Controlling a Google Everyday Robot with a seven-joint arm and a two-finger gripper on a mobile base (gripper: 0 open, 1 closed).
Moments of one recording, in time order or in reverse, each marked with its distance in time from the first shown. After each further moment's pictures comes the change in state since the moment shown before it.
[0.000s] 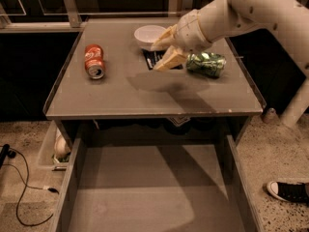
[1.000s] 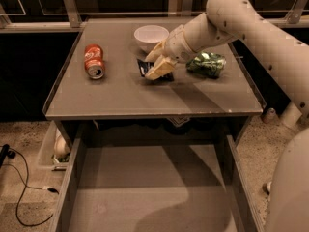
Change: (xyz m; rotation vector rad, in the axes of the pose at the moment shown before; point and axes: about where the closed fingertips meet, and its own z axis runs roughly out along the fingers) arm 0.035 -0.007 0.063 -0.068 -0.001 0.219
